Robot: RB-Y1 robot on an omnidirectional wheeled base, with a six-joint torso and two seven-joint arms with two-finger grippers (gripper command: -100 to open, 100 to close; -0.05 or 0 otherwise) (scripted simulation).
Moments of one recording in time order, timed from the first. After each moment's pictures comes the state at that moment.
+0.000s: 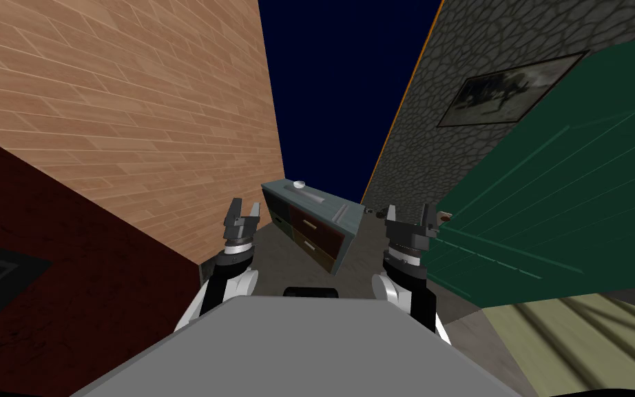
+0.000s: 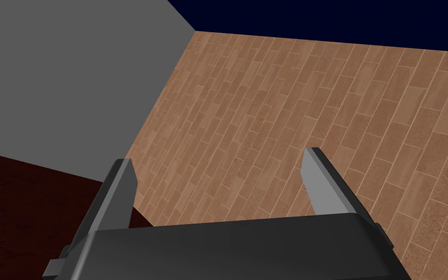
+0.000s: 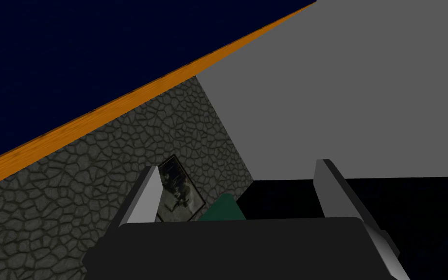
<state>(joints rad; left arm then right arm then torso) 0.48 0.04 -0.02 -2.23 -0.06 -0.65 0.03 0.51 0.00 -0.03 -2.34 -0.12 -0.63 -0.05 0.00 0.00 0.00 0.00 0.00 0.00</state>
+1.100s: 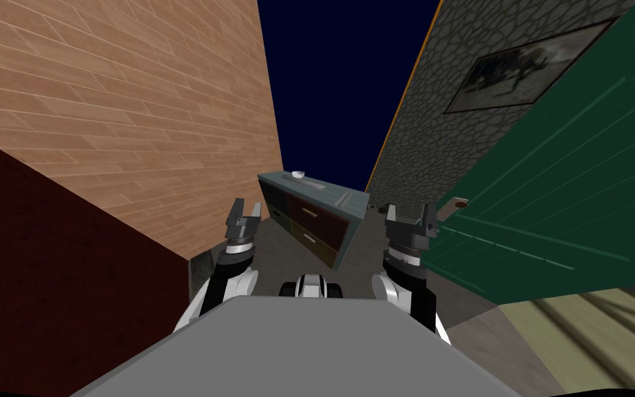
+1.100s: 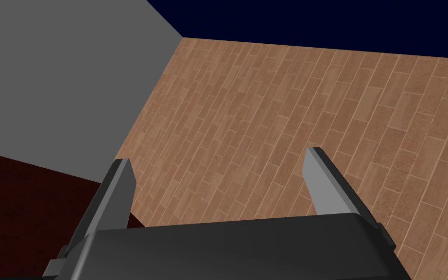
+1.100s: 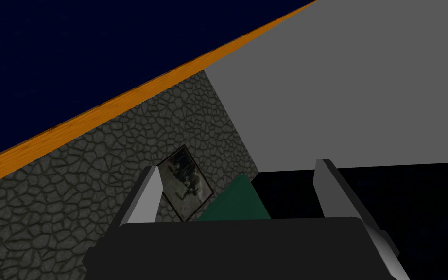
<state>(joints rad) 0.48 0.06 -0.02 -2.22 -0.06 -0.64 0.03 0.51 0.00 -0.03 -2.34 -0.12 -0.63 -0.05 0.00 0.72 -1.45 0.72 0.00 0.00</state>
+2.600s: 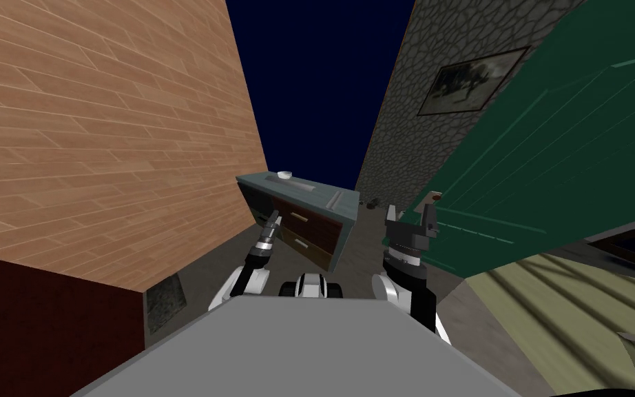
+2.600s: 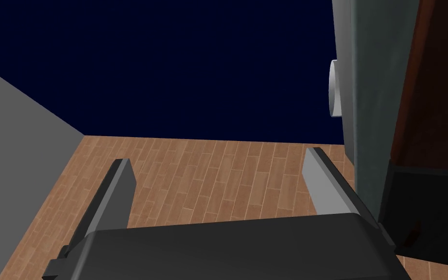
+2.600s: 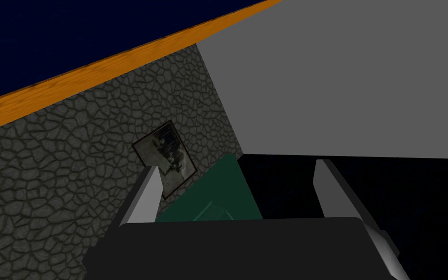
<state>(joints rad) 0.35 0.13 -0.11 -1.90 -0.13 -0.51 0.00 0.51 0.00 -0.03 -2.34 -0.12 -0.63 -0.05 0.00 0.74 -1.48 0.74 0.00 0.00</state>
